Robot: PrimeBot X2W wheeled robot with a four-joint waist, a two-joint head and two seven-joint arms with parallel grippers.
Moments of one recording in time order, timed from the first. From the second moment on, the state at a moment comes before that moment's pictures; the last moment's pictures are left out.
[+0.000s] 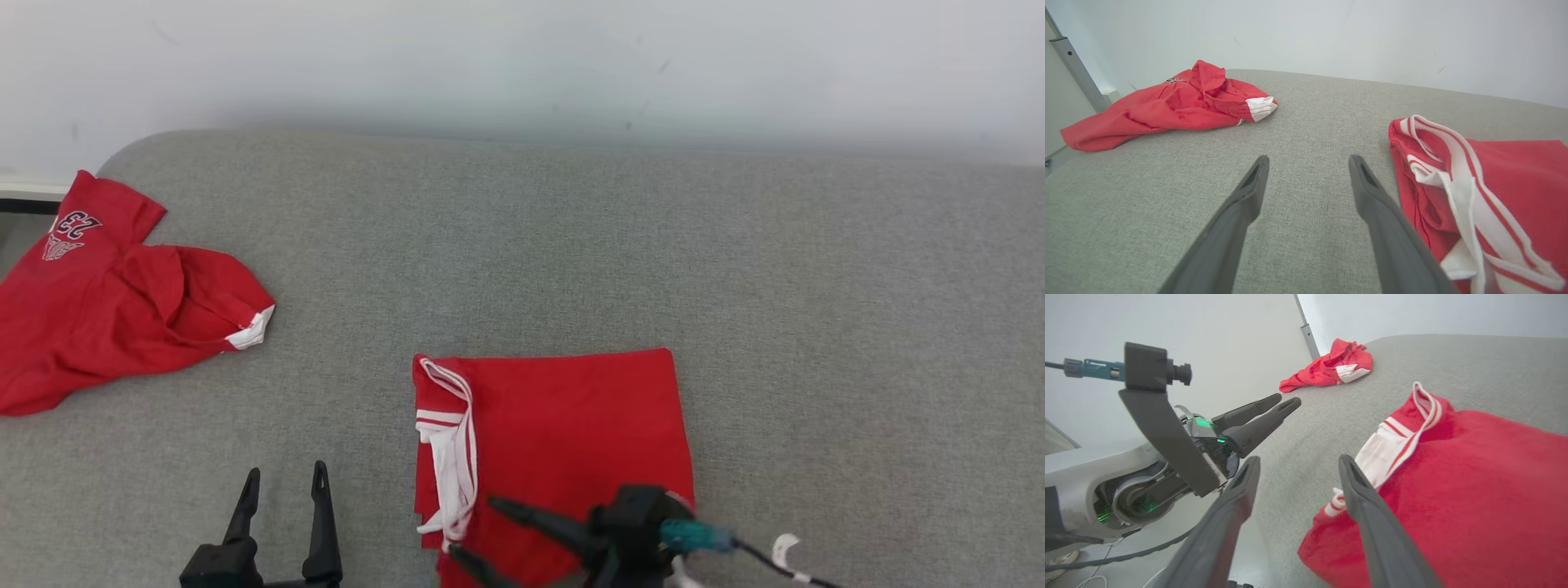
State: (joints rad) left arm -0.06 0.05 -0.06 0.29 -0.18 0.02 -0.26; right arm -0.47 -0.33 1.12 0.24 0.79 0.13 -0.15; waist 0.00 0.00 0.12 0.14
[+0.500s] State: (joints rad) left arm -0.05 0.05 -0.03 0.27 -0.16 0.02 -0.26; right arm -0.35 -0.27 0.50 0.41 0.48 0.13 -0.26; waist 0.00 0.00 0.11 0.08
